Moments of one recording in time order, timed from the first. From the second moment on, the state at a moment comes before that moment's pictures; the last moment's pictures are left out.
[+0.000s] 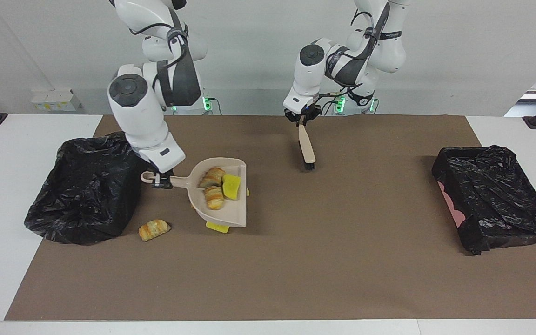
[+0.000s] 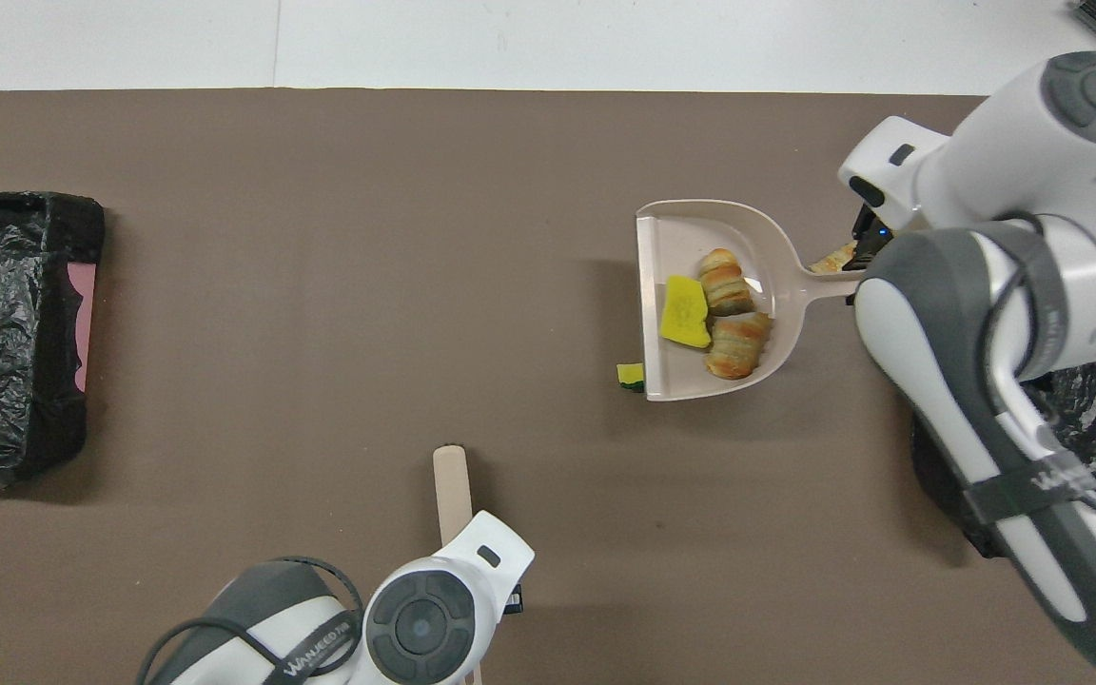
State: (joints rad) left arm -0.93 -0.20 0.02 -2.46 -0.12 2.13 -0.85; right arm 0.01 0.26 0.07 -1.56 -0.08 1.74 -1.46
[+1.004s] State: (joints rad) left arm -1.04 -0.20 0.04 -2.52 -0.16 2.24 -0.93; right arm -0.45 0.21 0.06 -1.53 -0.27 1.71 -2.02
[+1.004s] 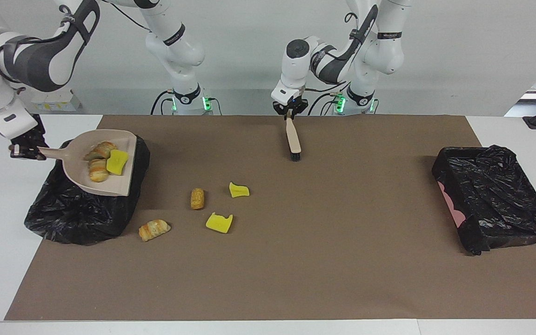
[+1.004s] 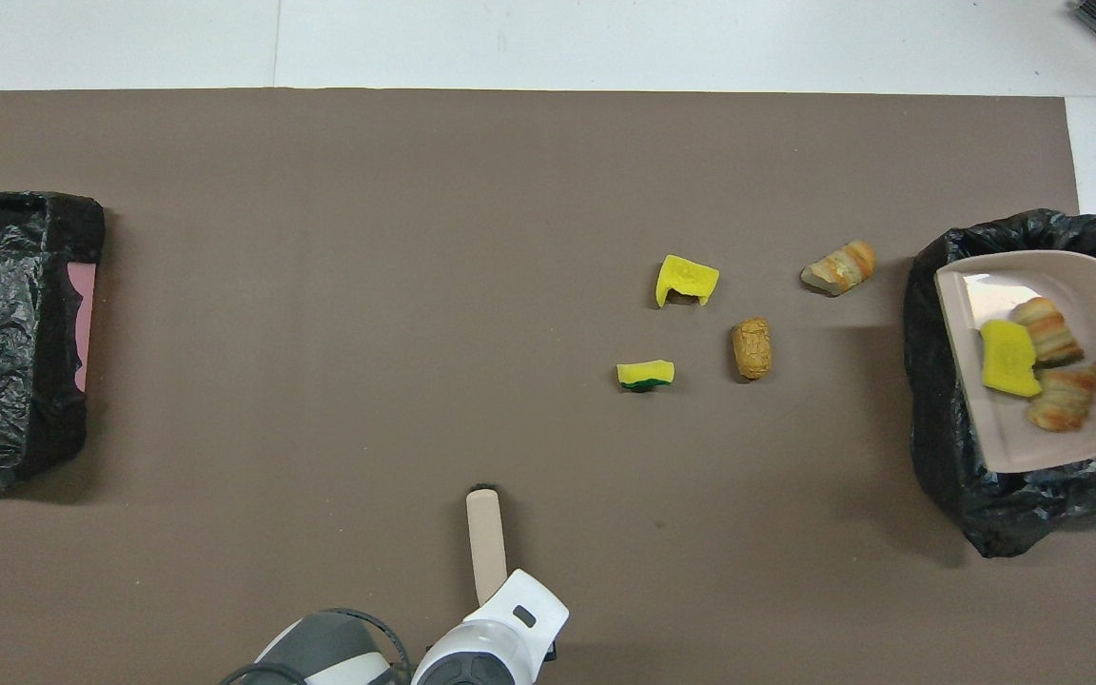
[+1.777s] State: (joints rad) left arm -0.67 -0.18 0.06 -2.24 -0.05 2.09 -0.49; right arm -0.45 0.10 0.07 -1.74 -0.79 1.92 -1.66
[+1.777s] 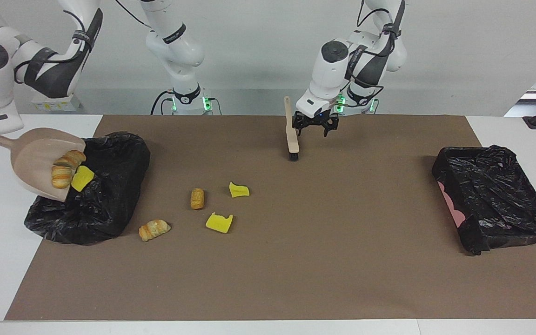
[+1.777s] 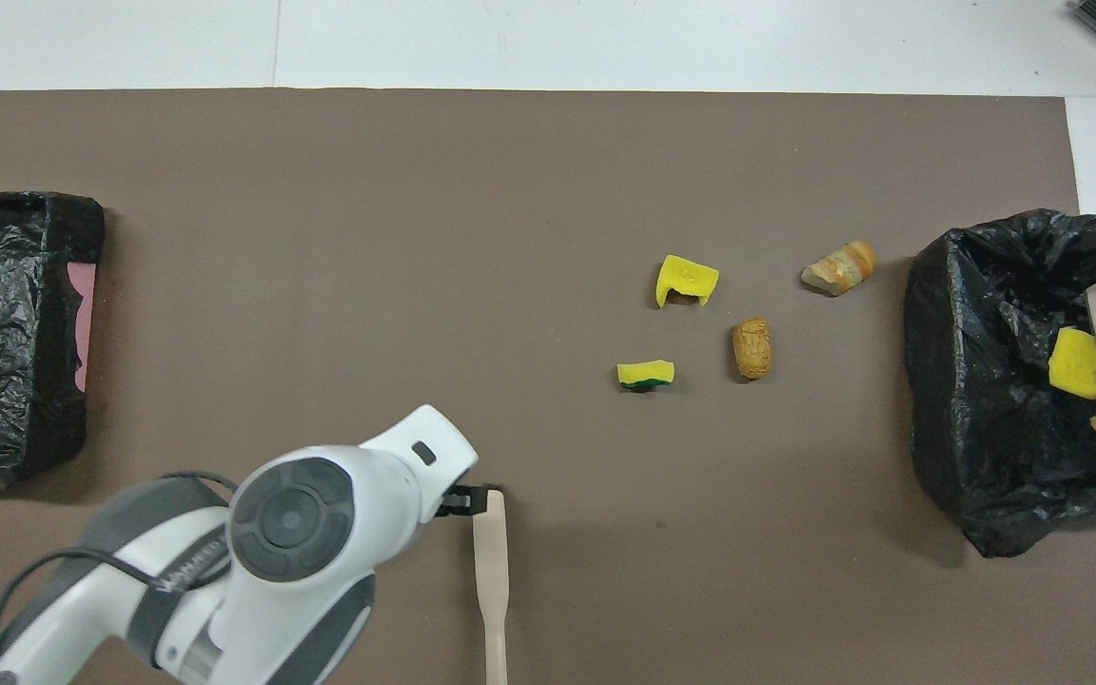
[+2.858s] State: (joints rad) left arm -0.12 -0.10 0.08 -1.51 0.00 1.57 0.15; right arm -0.29 -0.07 0.09 -1.79 -0.62 1.79 -1.62
